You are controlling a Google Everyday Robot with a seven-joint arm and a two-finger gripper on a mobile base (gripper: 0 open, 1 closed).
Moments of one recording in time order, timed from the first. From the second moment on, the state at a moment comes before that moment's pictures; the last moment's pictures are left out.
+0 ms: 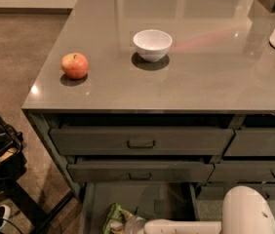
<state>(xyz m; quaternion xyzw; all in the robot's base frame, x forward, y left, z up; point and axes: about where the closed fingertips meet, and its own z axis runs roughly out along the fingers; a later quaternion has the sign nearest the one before) 0.433 0.076 0.136 -0.45 0.79 0.21 0.35</state>
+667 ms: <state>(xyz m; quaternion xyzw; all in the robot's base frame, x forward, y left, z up) 0.423 0.066 0.173 -0.44 0.79 0.21 0.37</state>
